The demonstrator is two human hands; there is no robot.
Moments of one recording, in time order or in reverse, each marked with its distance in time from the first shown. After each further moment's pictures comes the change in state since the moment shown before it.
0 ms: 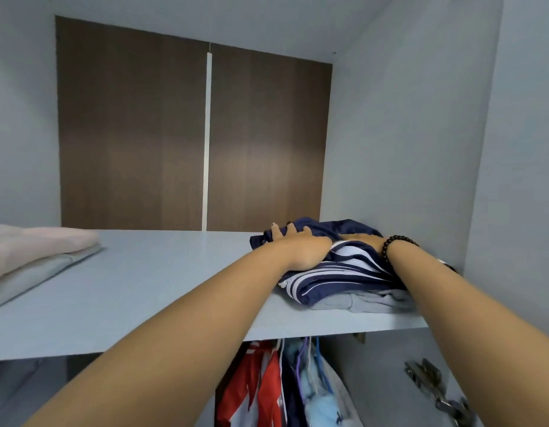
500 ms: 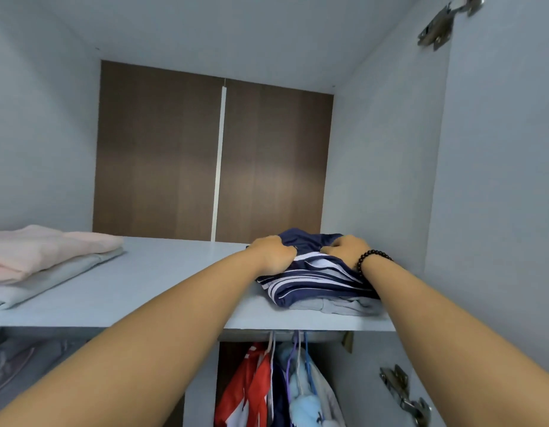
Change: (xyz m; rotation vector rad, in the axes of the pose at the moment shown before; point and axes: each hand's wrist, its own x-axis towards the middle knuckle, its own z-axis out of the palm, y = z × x) left_hand -0.047 -0.004 -0.018 -0.187 0.225 -0.050; right_hand -0.026 -0.002 -0.003 0.278 0.308 -0.029
